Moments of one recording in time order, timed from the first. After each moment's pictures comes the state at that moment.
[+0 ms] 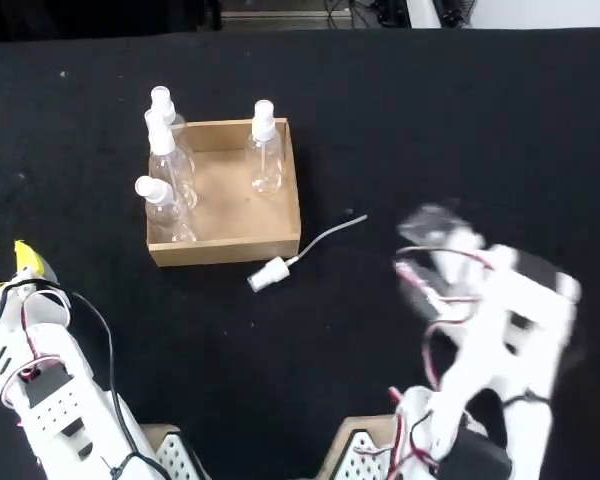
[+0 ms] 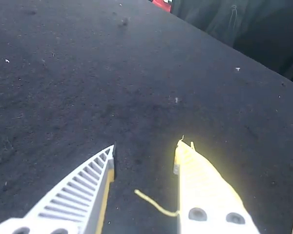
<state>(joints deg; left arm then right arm) -44.2 -70.8 95.5 2.2 10.4 35.1 -29.6 51.3 74.1 66.6</state>
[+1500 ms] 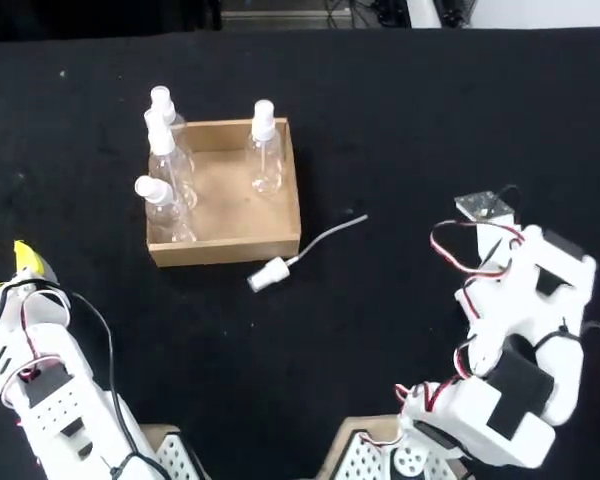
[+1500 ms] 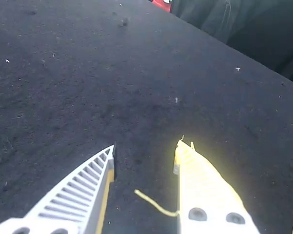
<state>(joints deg) -44.2 -70.8 95.5 2.2 10.4 35.7 -4.2 40.6 63.3 51.3</state>
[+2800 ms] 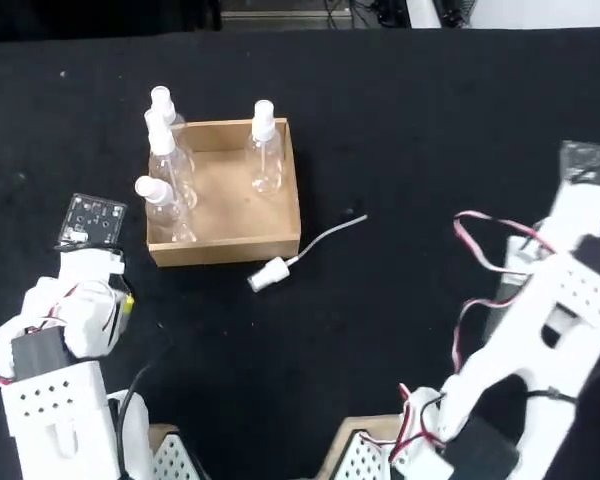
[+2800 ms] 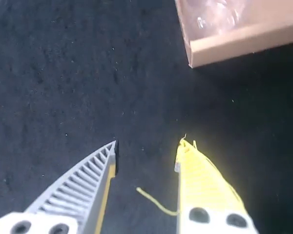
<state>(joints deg) -22.9 -70.9 61.8 73.1 -31.7 38.2 -26.6 34.2 67.2 23.3</state>
